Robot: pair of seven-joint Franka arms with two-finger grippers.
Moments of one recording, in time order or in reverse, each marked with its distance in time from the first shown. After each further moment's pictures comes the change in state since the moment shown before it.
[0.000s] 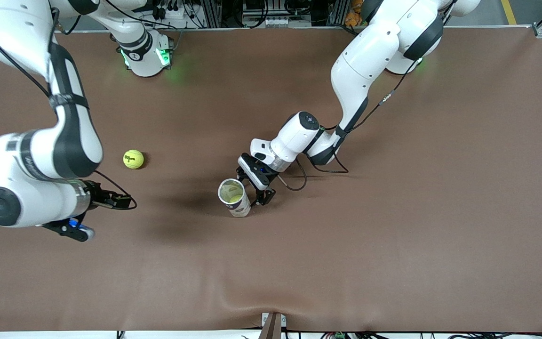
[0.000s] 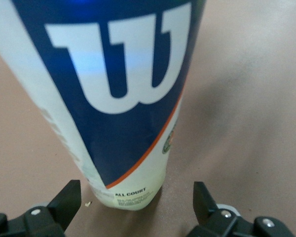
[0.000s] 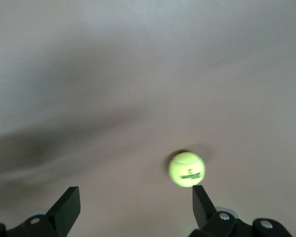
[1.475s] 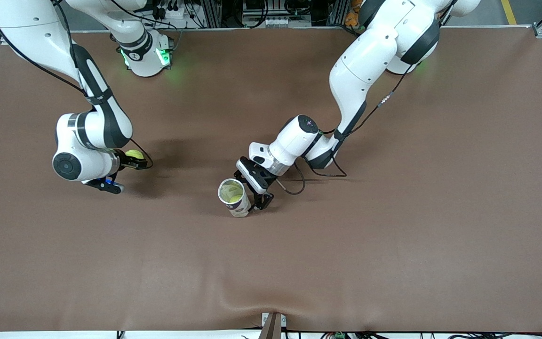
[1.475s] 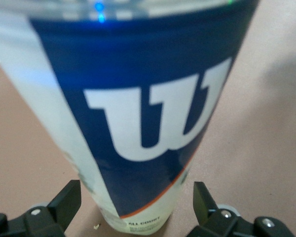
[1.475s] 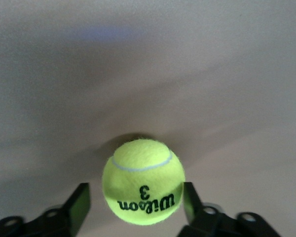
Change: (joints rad) left arm -0.004 0.045 0.003 0.083 0.001 0.003 0.004; right arm -0.067 -0.220 0.013 -0.816 -0.009 0.548 -0.067
